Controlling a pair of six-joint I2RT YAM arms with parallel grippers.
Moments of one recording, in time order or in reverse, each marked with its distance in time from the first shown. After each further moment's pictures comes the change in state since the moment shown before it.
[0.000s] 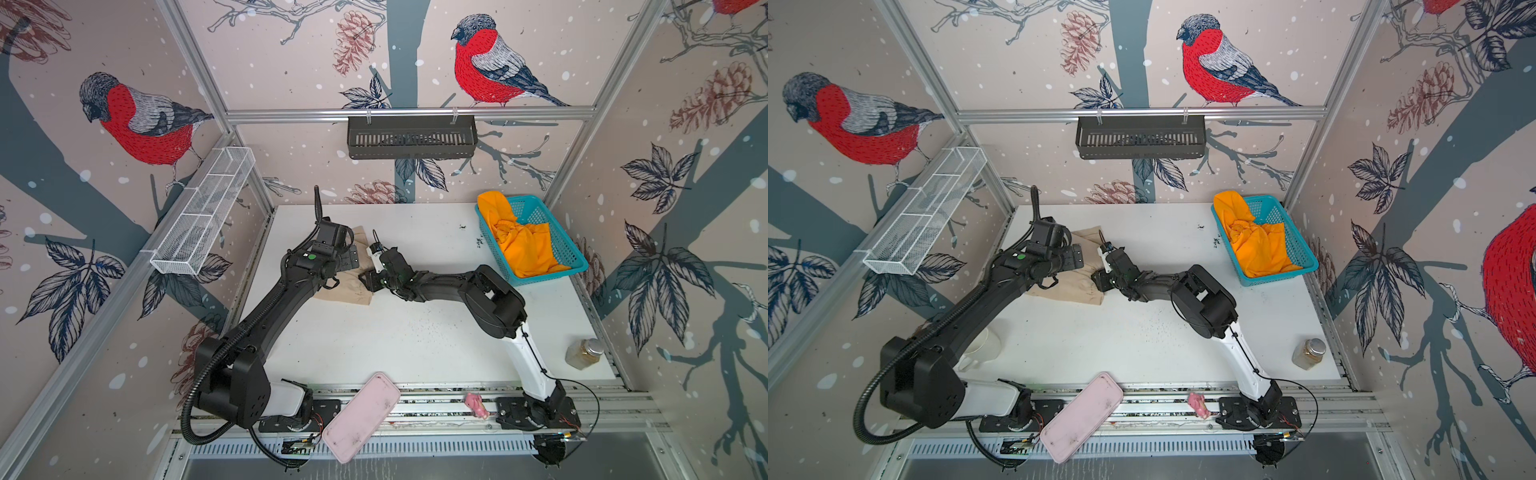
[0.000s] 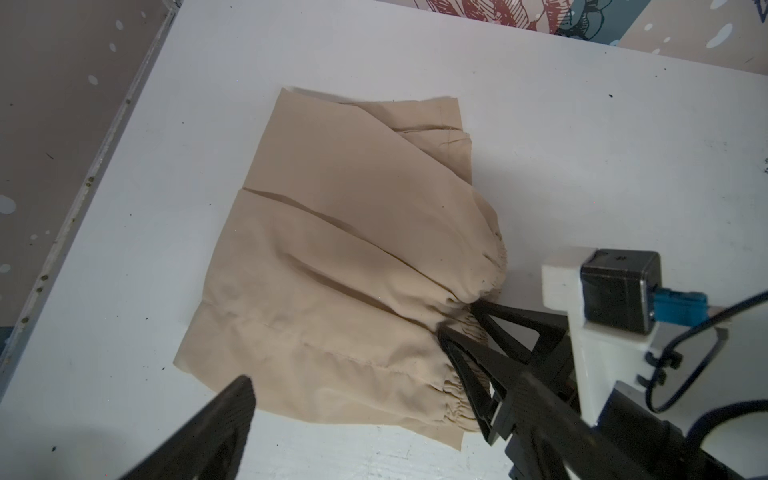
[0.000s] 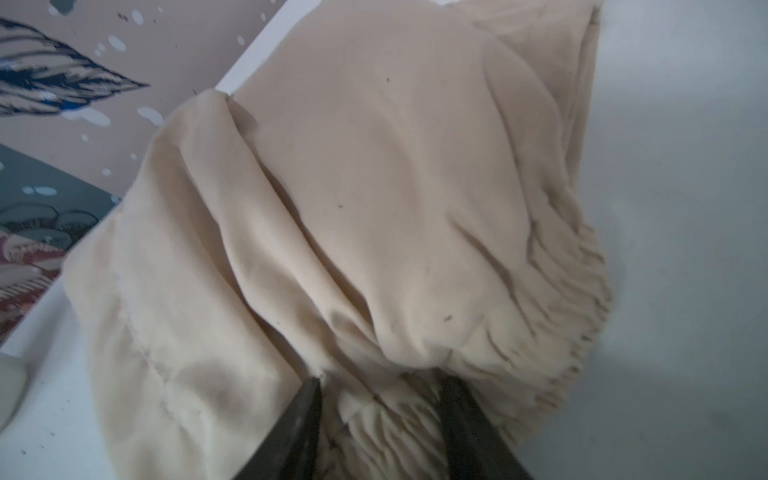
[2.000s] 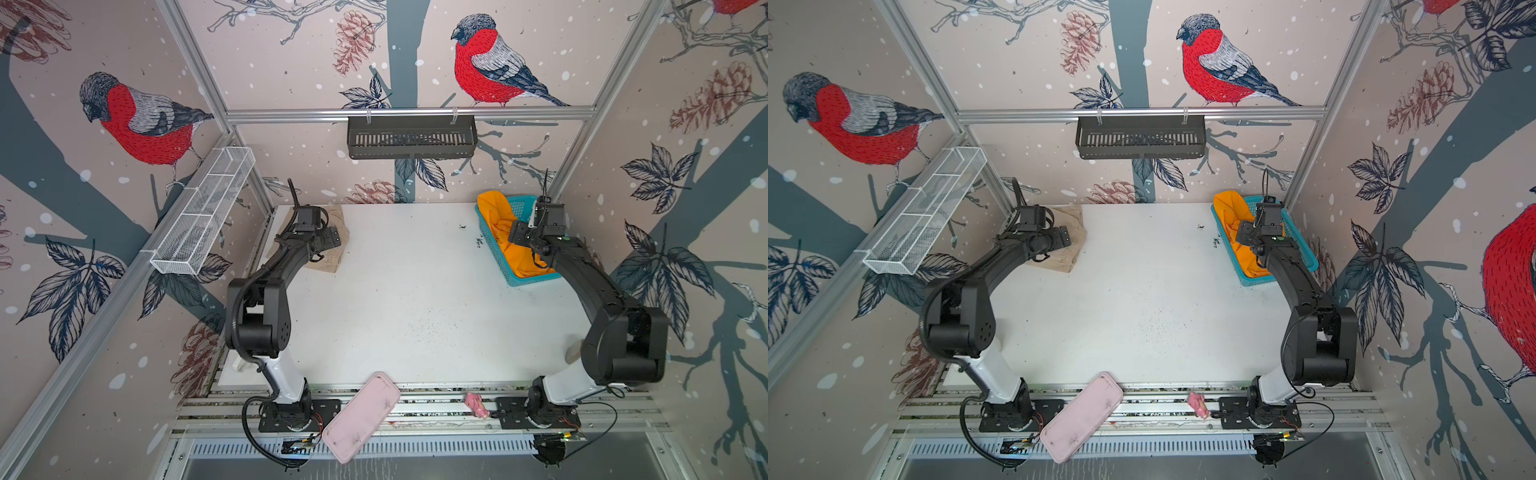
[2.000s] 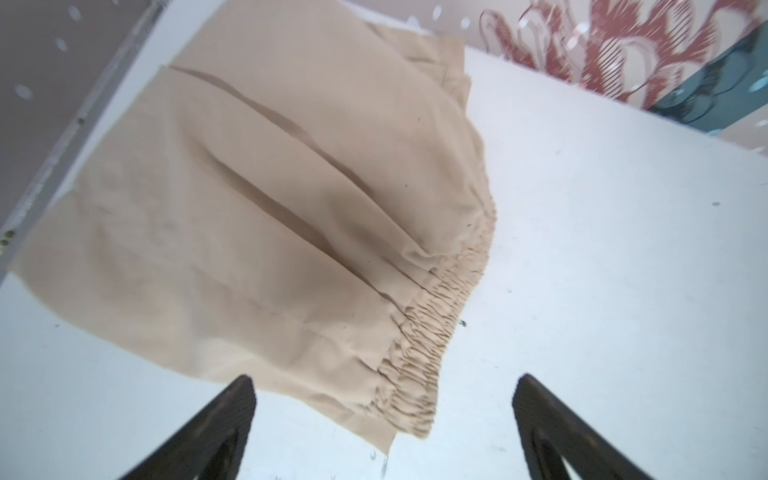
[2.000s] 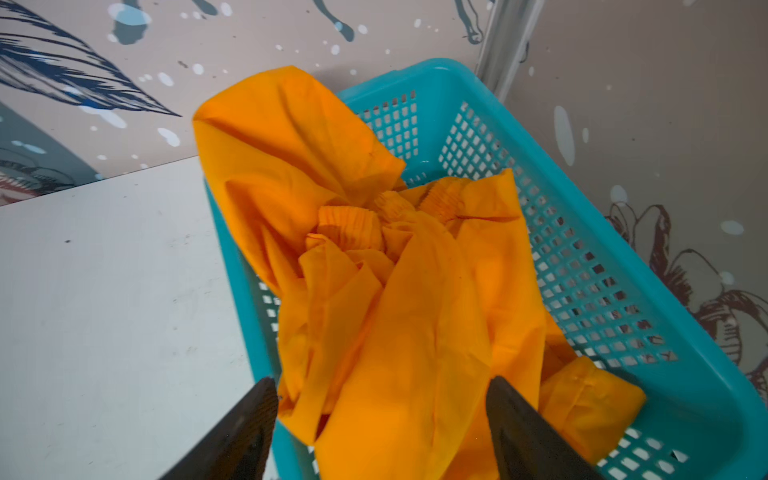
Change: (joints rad) left arm 0.279 0.322 0.137 0.262 0.223 0.091; right arm -0.853 -0.742 -0.324 -0.583 0.281 -0.250
